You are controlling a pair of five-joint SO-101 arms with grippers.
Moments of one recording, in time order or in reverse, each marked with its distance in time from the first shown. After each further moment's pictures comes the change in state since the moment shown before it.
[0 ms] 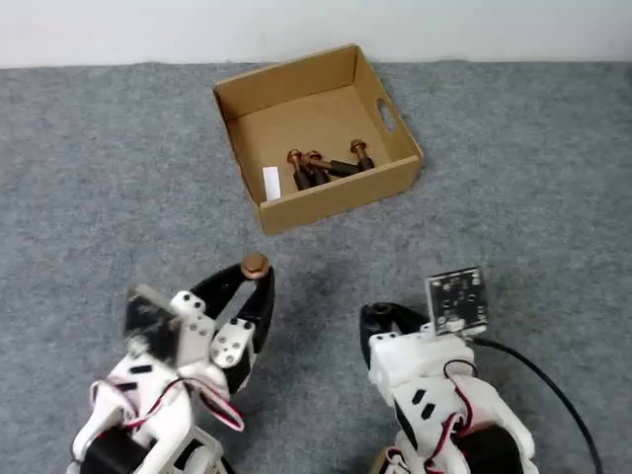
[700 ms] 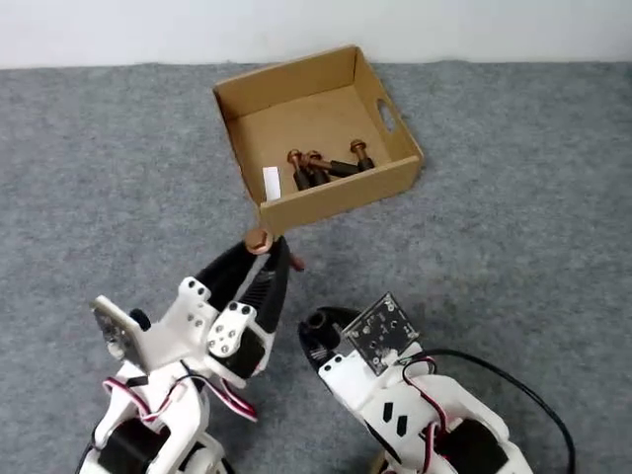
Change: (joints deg) left arm 3.1 -0.9 7.8 -22.4 13.4; right arm -18.7 0.3 4.5 -12.2 14.4
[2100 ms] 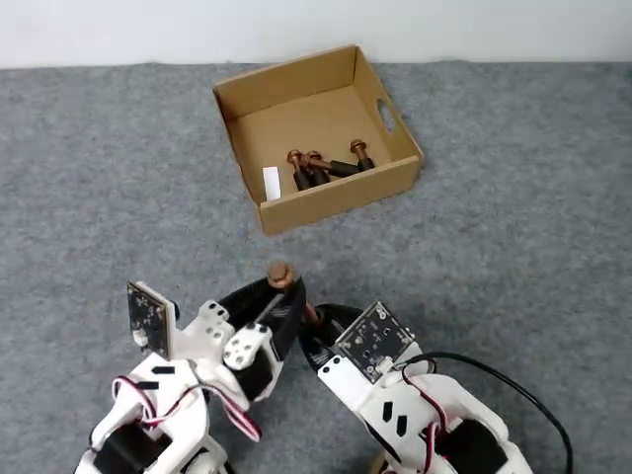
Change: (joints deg) left arm 4.3 0.0 -2.1 17.1 4.0; right arm -0.2 0.0 0.0 -1.4 4.6
